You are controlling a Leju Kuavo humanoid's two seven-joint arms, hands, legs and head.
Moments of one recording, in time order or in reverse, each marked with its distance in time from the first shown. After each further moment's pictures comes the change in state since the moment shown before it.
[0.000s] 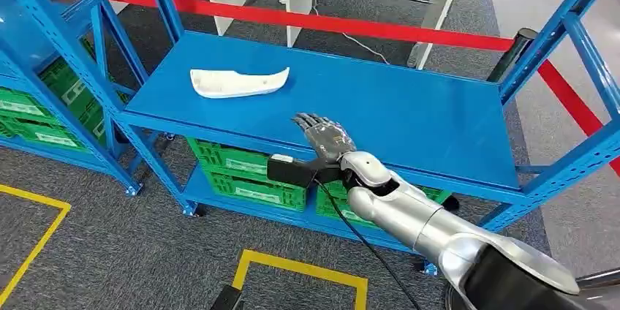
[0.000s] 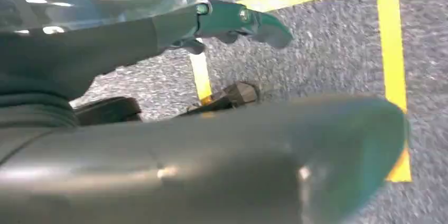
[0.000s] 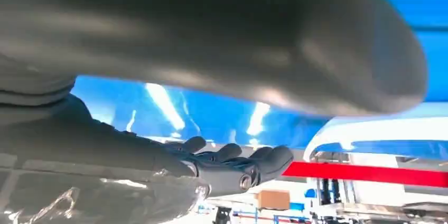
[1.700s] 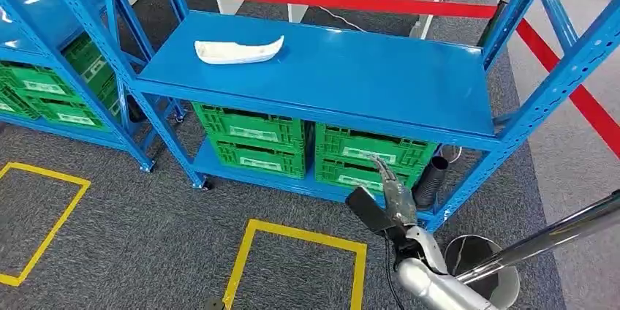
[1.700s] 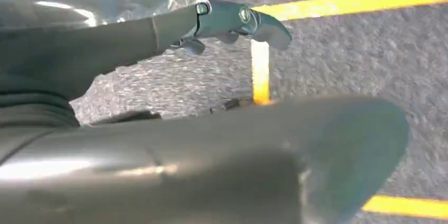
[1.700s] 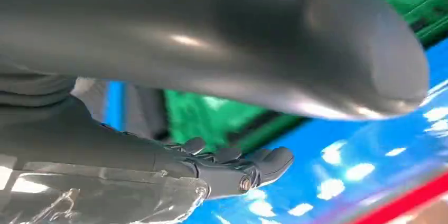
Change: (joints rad) left arm 0.055 0.032 0.019 0.002 0.098 0.093 -0.071; right arm 0.585 -0.179 -0.384 -0.291 -0.226 -0.425 -0.091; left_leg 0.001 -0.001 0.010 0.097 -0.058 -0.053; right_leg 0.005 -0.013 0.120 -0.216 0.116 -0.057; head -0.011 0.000
